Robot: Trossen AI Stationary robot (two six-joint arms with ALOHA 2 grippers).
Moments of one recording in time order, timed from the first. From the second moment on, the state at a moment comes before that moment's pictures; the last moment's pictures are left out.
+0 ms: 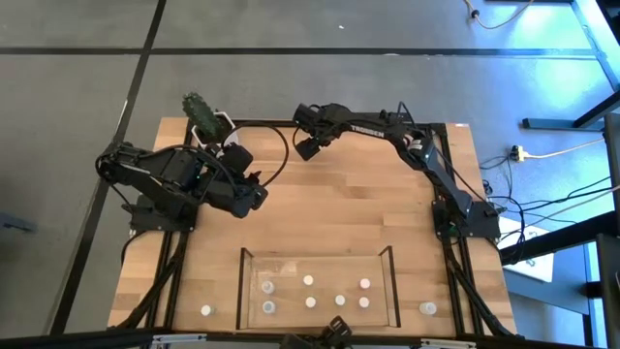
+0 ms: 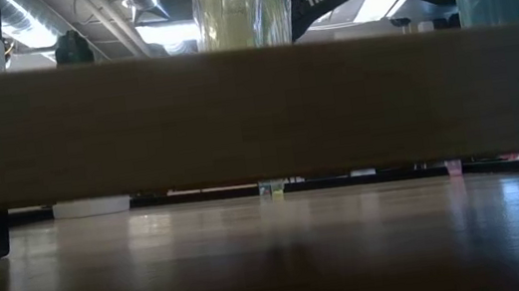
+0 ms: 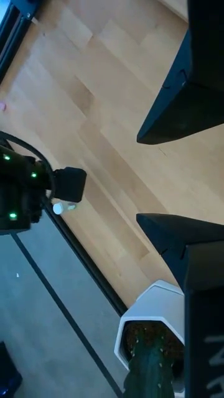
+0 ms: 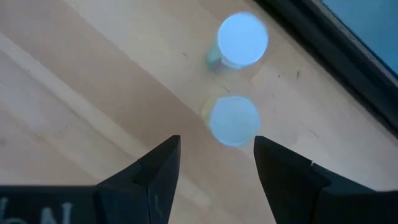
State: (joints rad) left arm -0.32 1.46 1.79 -1.57 -0.79 -1.06; right arm -0.44 2.36 2.12 -1.07 0.19 0.41
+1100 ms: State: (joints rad) left arm -0.32 1.46 1.79 -1.57 -0.79 -1.06; right arm -0.44 2.36 2.12 -1.02 0.23 0.39
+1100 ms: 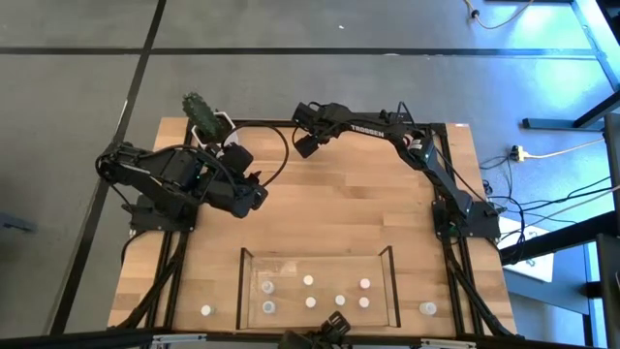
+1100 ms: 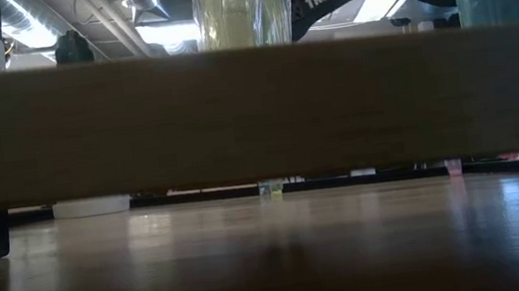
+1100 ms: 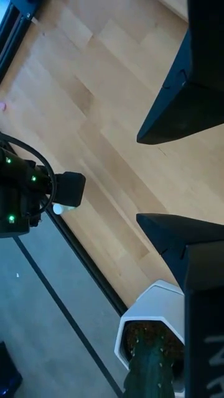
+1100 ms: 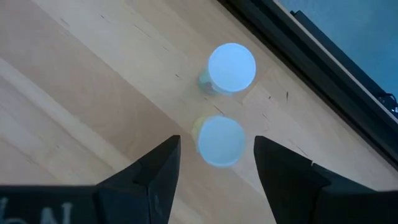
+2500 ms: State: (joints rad) left arm -0.32 1.46 1.79 -1.57 -0.79 -1.06; right arm -0.46 2.39 2.12 -1.01 0.21 0.38
